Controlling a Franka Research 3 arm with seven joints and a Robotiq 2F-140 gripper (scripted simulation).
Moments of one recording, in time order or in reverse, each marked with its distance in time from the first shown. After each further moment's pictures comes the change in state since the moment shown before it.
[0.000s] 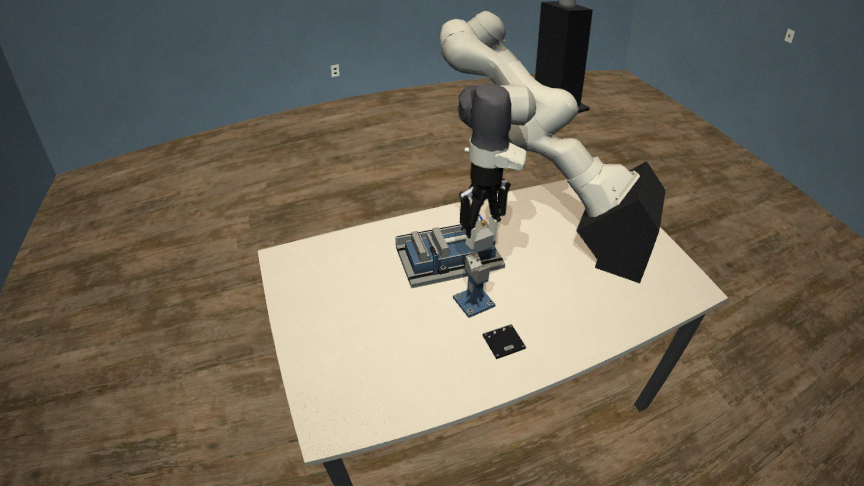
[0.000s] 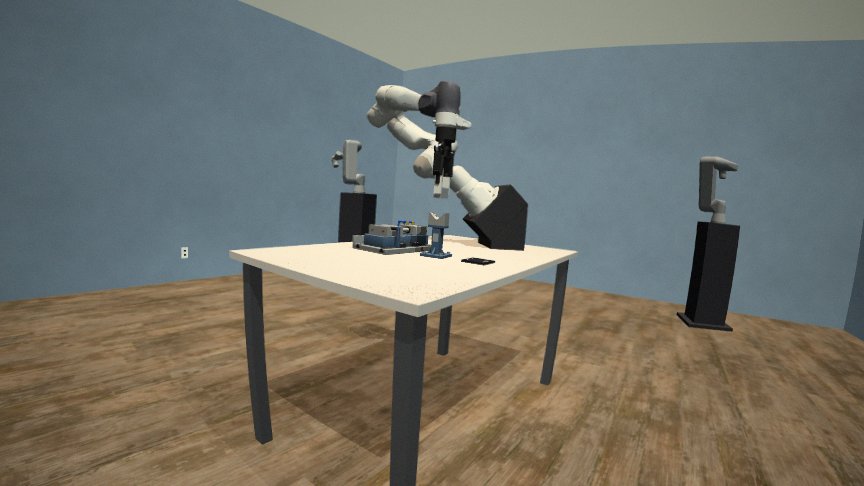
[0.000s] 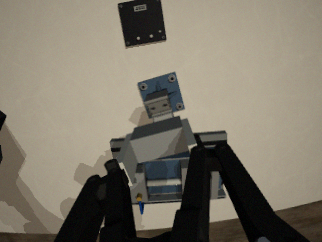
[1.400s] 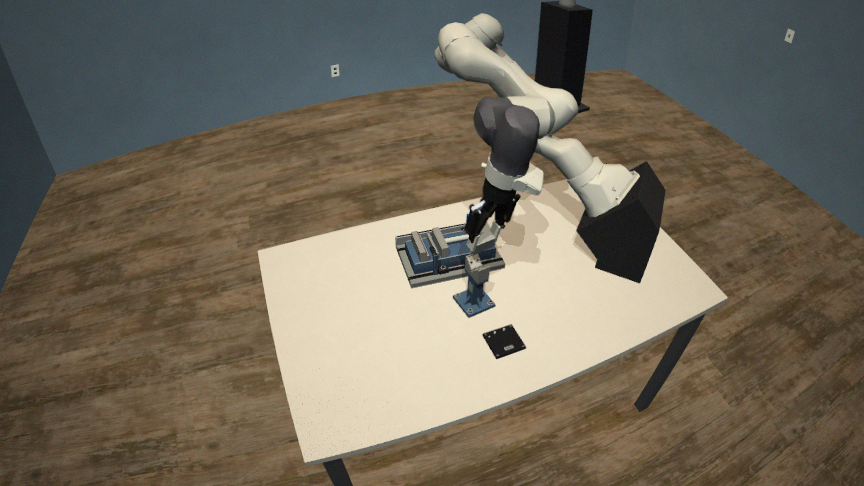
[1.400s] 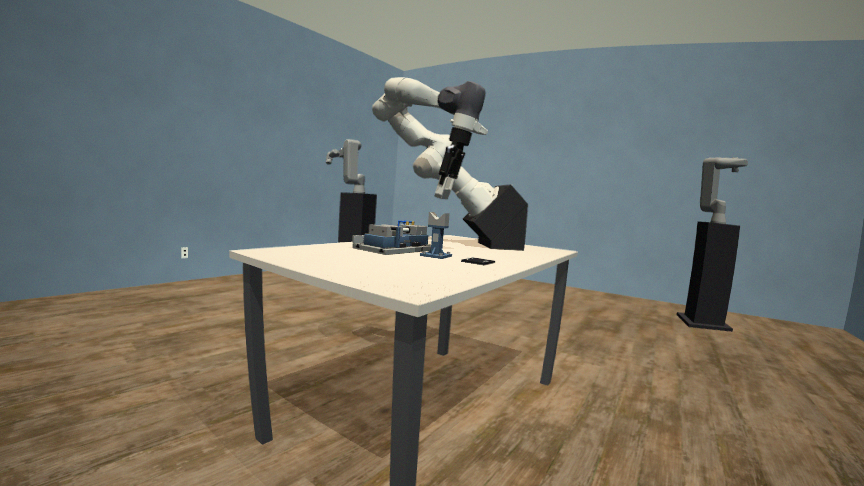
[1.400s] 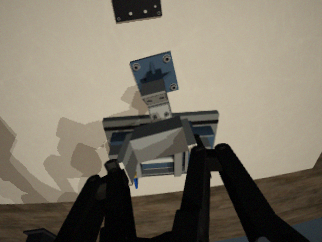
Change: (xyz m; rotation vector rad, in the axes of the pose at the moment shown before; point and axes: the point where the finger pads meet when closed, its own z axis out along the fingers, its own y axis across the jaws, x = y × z) arm 0.013 0.002 0.001 0.003 -0.247 -0.030
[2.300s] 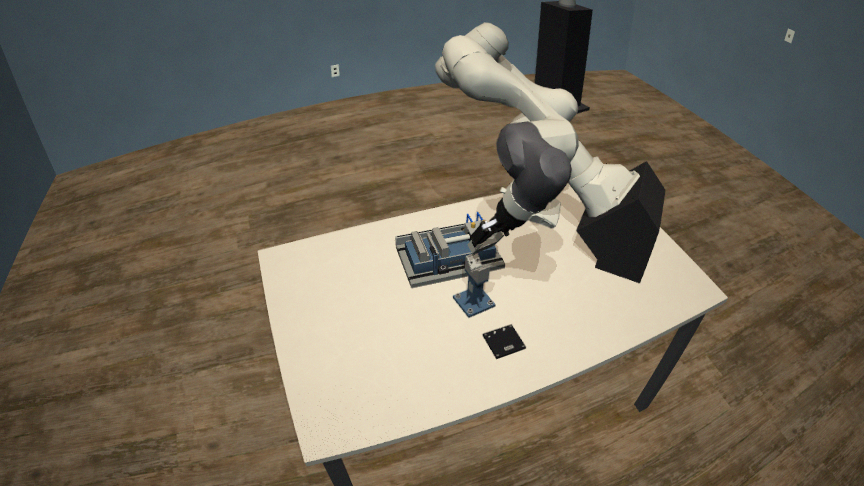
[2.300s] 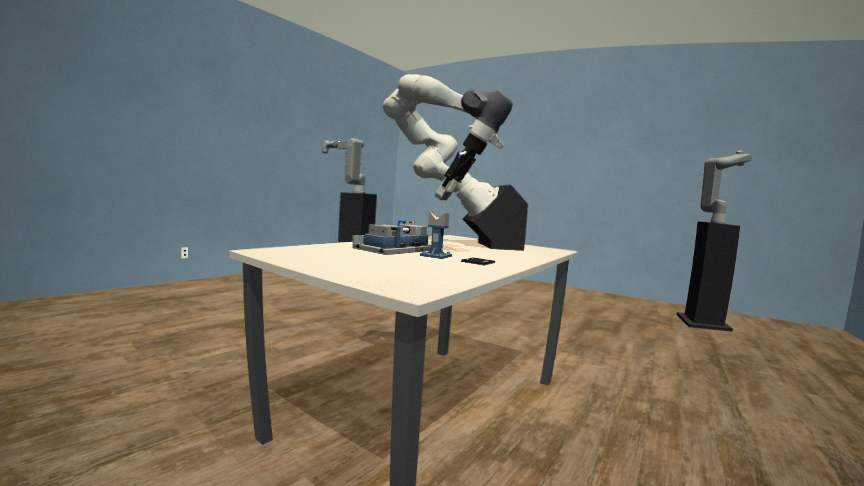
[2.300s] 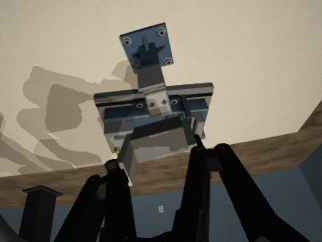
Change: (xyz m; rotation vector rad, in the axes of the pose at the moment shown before) arm 0.010 -0.002 0.003 0.007 -0.283 -0.001
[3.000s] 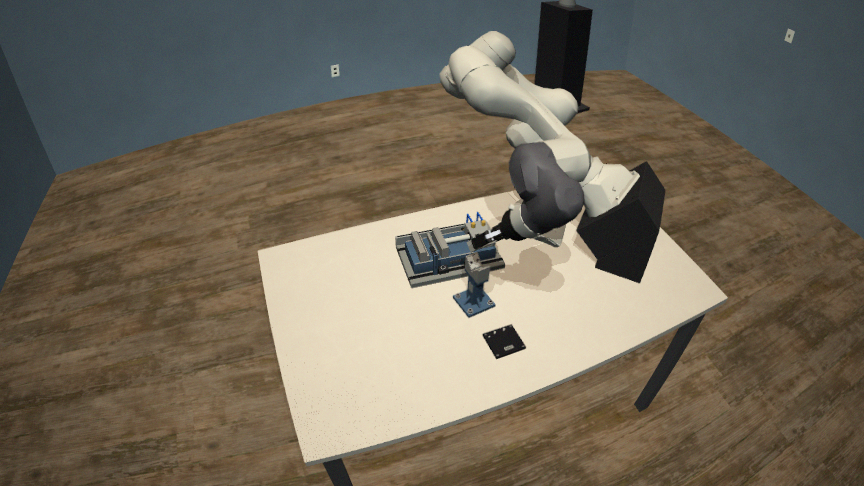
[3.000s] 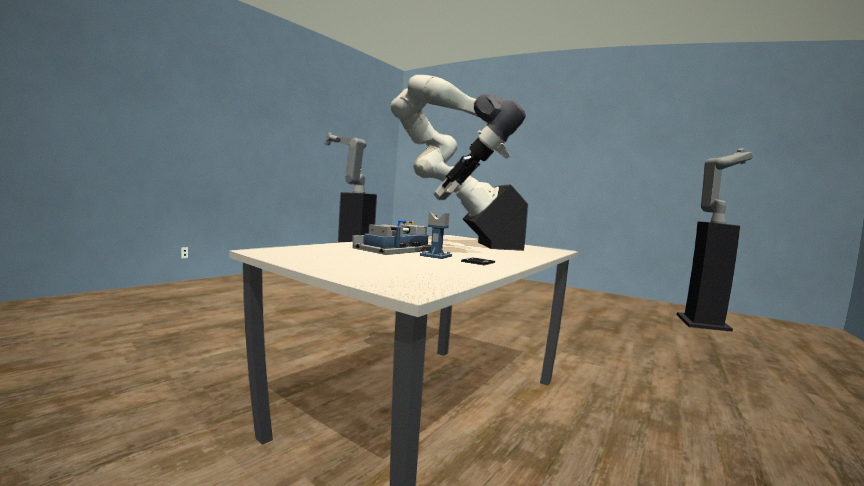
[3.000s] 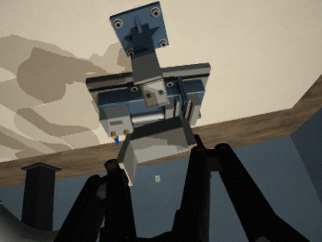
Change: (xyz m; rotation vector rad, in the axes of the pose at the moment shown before) arm 0.000 0.001 0.002 0.007 -0.168 0.015
